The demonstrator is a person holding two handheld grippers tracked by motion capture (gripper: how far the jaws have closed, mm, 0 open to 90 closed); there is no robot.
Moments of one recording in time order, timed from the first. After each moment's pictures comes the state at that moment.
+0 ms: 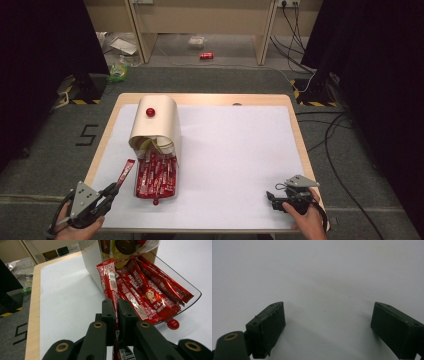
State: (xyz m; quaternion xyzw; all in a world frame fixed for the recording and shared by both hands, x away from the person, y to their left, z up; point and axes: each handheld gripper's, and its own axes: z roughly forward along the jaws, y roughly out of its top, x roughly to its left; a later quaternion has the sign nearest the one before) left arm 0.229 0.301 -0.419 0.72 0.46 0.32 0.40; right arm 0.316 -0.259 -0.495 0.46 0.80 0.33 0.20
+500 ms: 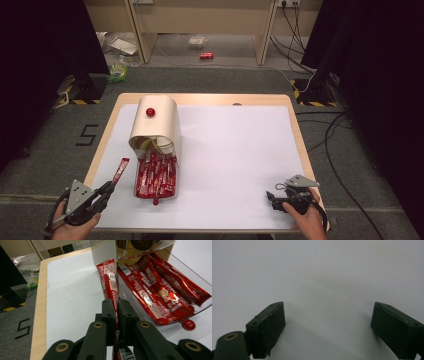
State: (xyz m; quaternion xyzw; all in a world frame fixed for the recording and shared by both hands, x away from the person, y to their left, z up) left arm 0.237 0.315 -0.428 0.71 0.48 0.32 0.40; right arm 0.316 -0.259 -0.495 0.46 0.80 0.33 0.20
